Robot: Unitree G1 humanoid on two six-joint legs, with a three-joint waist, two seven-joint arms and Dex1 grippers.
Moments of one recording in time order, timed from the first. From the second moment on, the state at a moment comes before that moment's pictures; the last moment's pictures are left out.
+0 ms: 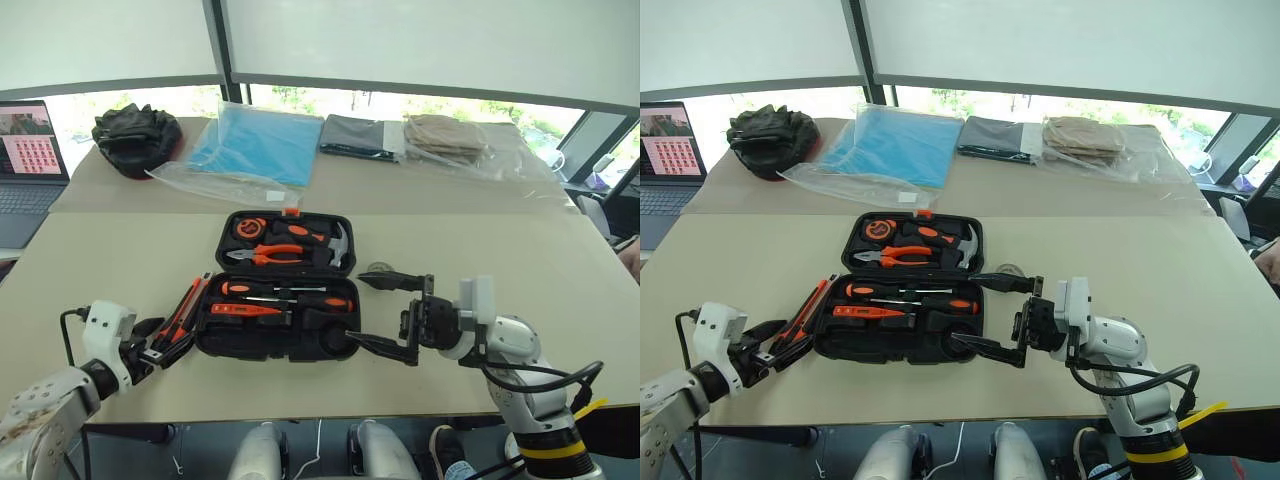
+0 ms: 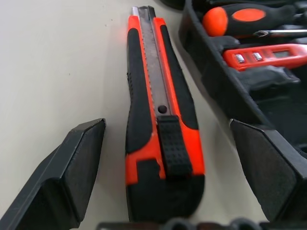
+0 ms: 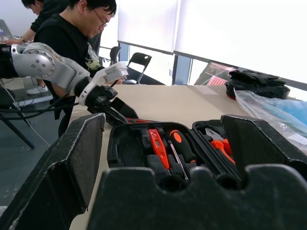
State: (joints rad) left arm 0.28 0.70 0.39 -0.33 -0.58 0.61 -0.60; right arm -0.10 -0.46 0.06 -0.33 0.57 0.02 1.08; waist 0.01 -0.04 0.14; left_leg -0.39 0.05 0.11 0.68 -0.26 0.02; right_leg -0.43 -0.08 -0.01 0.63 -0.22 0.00
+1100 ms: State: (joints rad) left arm -0.23 0.98 -0.11 -0.13 -0.24 0.10 -1.41; right arm 0.13 -0.64 -0.09 -0.49 0.62 0.11 1.02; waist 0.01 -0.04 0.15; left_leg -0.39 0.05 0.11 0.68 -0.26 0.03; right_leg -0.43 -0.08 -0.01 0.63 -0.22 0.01
